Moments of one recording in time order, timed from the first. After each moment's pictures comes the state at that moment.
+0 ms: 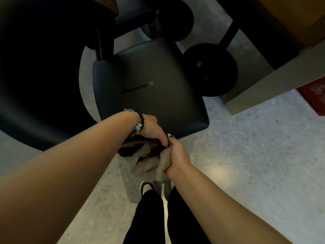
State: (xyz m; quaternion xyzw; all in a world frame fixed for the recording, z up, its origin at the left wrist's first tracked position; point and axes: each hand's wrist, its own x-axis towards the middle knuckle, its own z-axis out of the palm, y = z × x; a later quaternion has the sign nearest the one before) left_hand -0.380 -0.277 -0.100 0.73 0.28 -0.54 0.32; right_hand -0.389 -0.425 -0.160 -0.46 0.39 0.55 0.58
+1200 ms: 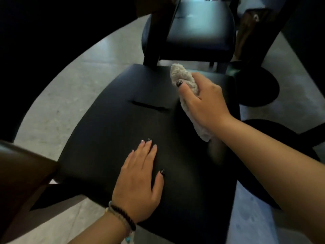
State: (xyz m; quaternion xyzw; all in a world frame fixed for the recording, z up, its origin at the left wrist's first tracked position) left_hand -0.313 -0.372 -0.364 0.80 0.57 0.11 0.15; right_hand -0.112 -0.253 -0.290 -0.60 -0.65 0.18 0.42
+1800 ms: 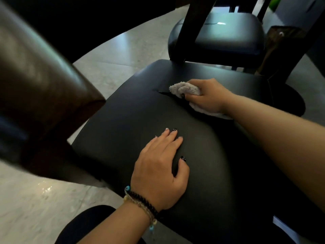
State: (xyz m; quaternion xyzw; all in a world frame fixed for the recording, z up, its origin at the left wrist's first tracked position) left_hand -0.314 -0.367 -0.379 0.77 0.57 0.26 0.13; right_hand -0.130 -0.181 -0.349 -0.53 -0.82 0.14 0.18
